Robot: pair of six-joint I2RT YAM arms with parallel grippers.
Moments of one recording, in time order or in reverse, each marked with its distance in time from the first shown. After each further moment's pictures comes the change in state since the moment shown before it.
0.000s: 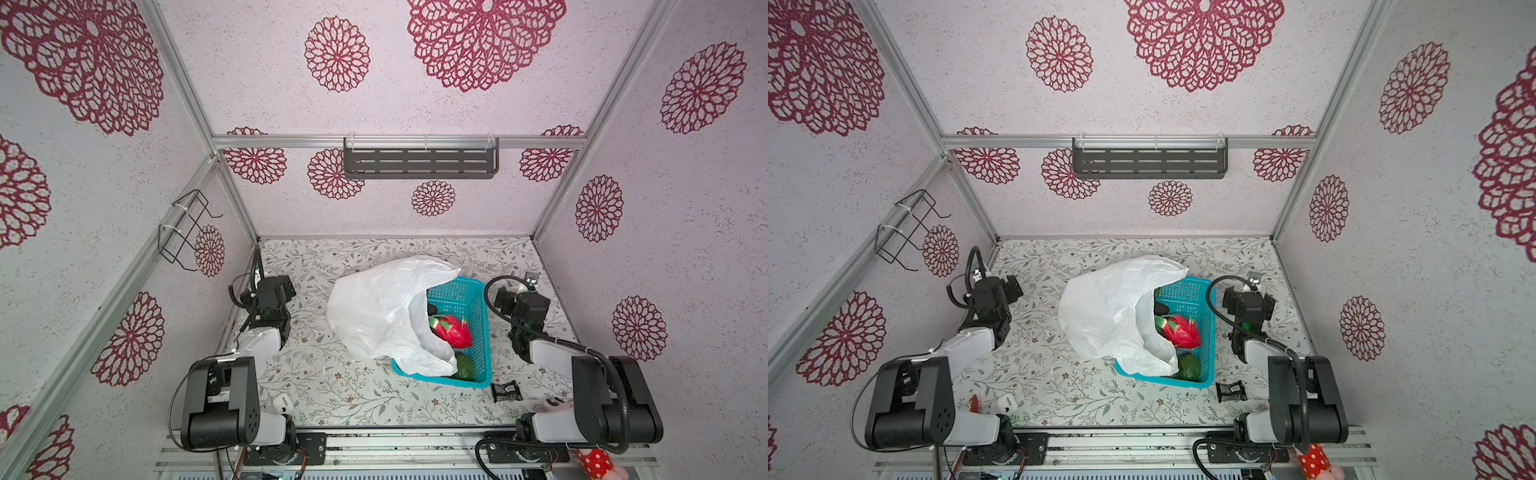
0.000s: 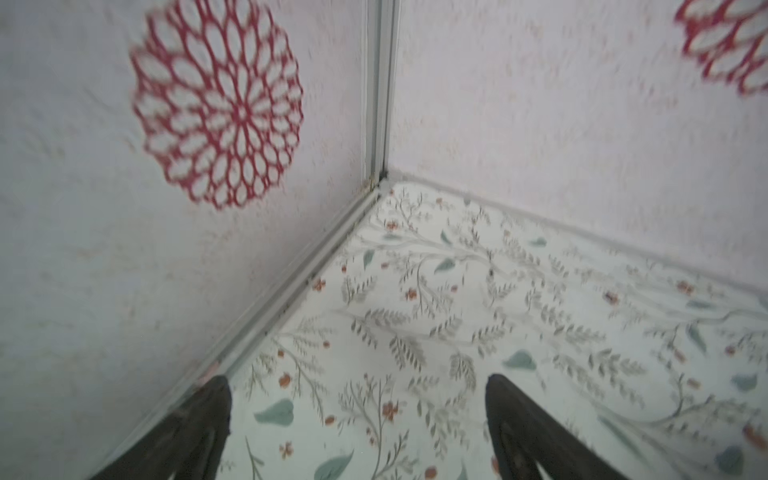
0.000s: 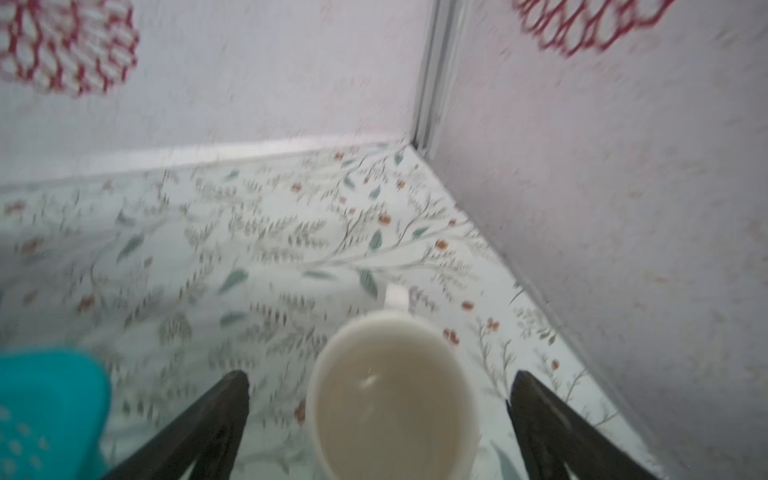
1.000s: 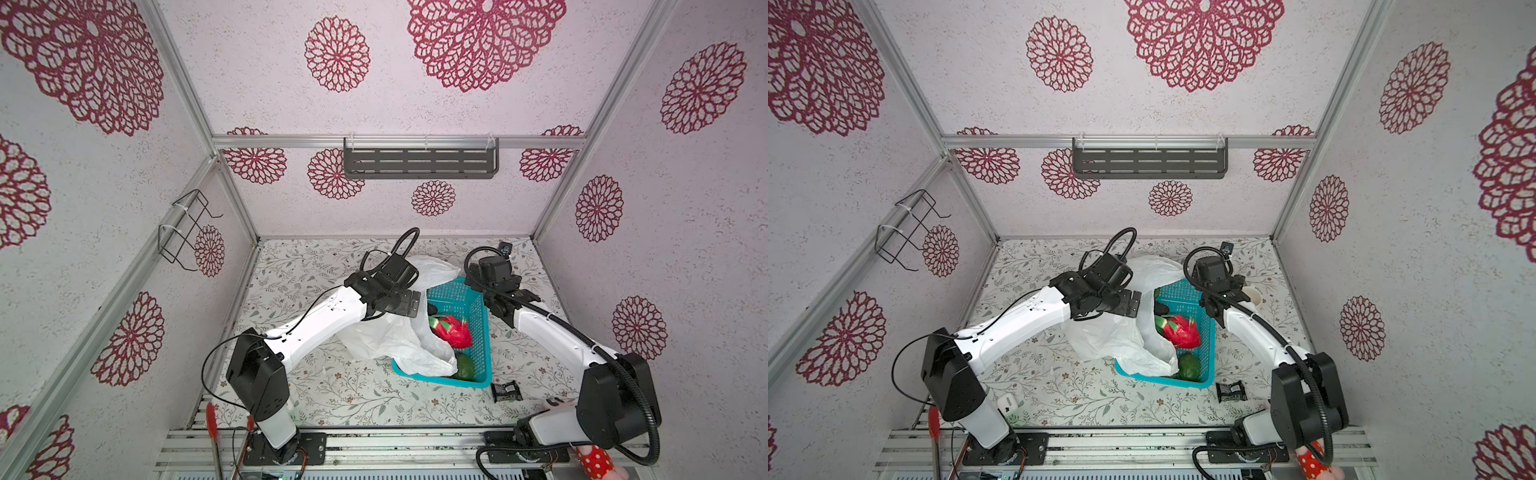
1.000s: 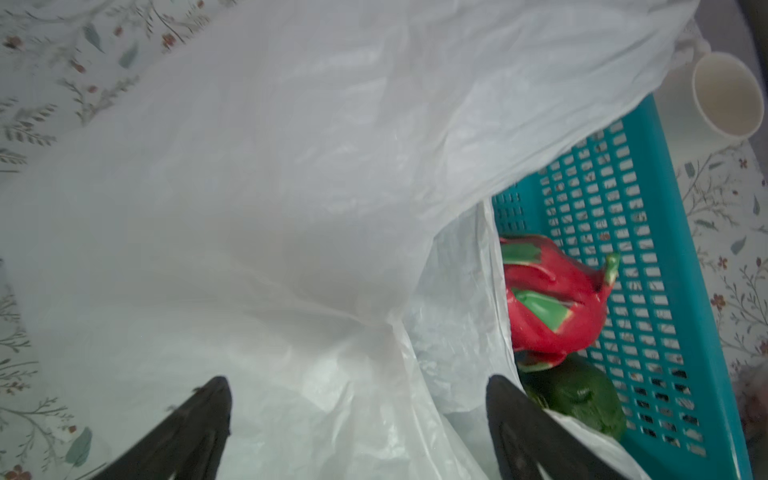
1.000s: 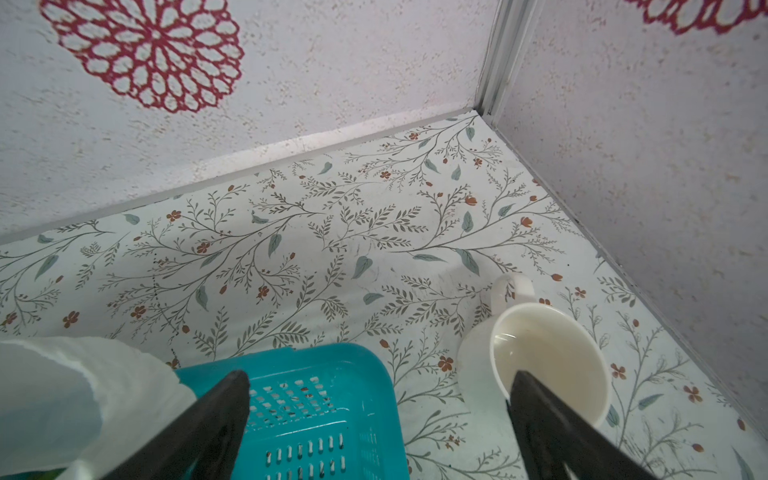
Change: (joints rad) left arm -0.831 0.322 0.808 -1.170 0.385 -0.285; right arm 0.308 0.048 0.447 -0.712 0.126 0.304
